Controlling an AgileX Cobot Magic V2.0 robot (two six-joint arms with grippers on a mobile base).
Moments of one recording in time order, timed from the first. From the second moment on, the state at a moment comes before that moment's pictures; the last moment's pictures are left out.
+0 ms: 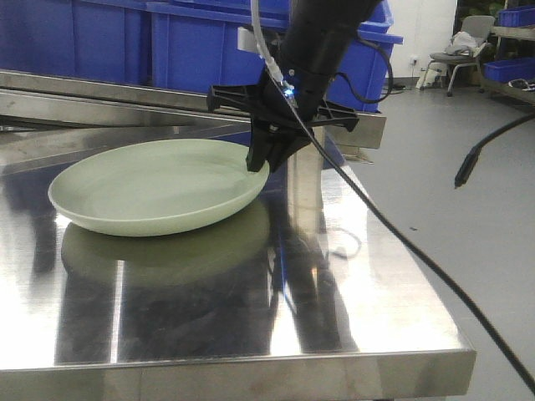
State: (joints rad) left arm -0.16 0.00 0.01 -0.03 0.03 -0.11; right arm 0.50 2.12 -1.77 0.20 0.72 0.18
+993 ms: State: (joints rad) left arm -0.16 0.00 0.01 -0.03 0.03 -0.11; right arm 0.49 1.32 -1.46 -0.10 0.96 0.48
